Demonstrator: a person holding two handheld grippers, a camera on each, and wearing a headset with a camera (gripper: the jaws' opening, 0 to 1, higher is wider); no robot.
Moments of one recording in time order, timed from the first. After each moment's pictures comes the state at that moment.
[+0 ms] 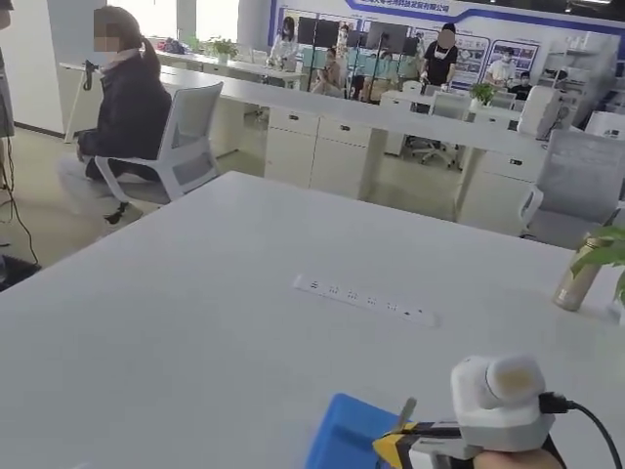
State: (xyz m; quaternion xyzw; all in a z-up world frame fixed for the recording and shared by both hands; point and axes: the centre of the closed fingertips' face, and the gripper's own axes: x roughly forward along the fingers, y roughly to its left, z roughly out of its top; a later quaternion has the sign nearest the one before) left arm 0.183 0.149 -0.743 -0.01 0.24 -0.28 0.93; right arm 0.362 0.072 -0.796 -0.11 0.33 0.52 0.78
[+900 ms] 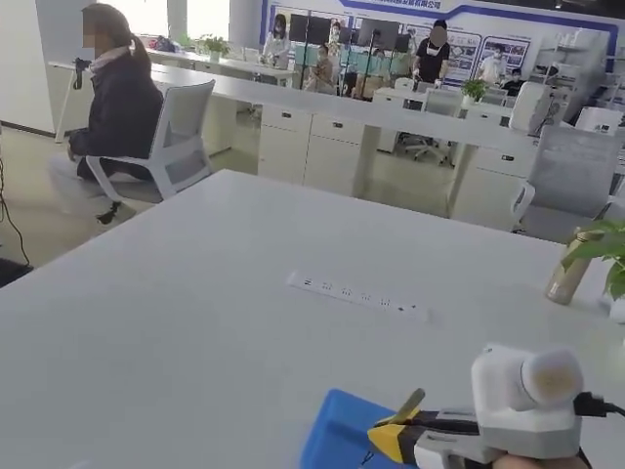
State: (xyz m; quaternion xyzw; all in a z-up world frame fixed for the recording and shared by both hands) left arm 0.183 0.146 -0.743 -0.01 0.24 -0.29 0.93; right arm 0.327 0.081 -0.750 -0.09 0.28 0.56 0.78
